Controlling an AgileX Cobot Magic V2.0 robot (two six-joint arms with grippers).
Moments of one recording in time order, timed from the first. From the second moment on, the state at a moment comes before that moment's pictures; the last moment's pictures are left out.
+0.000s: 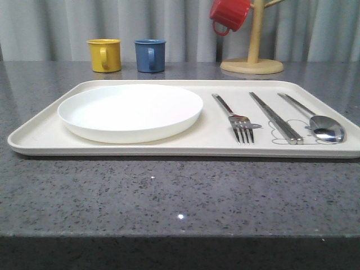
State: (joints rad) left arm -0.06 0.00 -0.08 -0.02 0.33 0.09; right arm 0.10 0.28 -0.76 0.19 1.14 -0.05
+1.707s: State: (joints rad) left arm -0.08 0.00 0.00 -0.01 0.04 0.07; right arm 0.10 0.28 -0.76 0.18 1.14 -0.05
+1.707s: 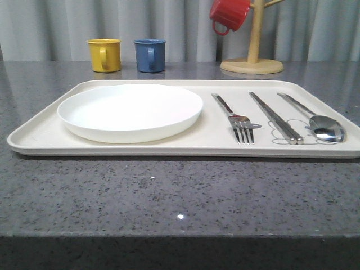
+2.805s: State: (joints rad) left arm -0.08 0.00 0.00 -0.01 0.04 0.07; right arm 0.00 -0.01 0.03 0.04 0.06 -0.05
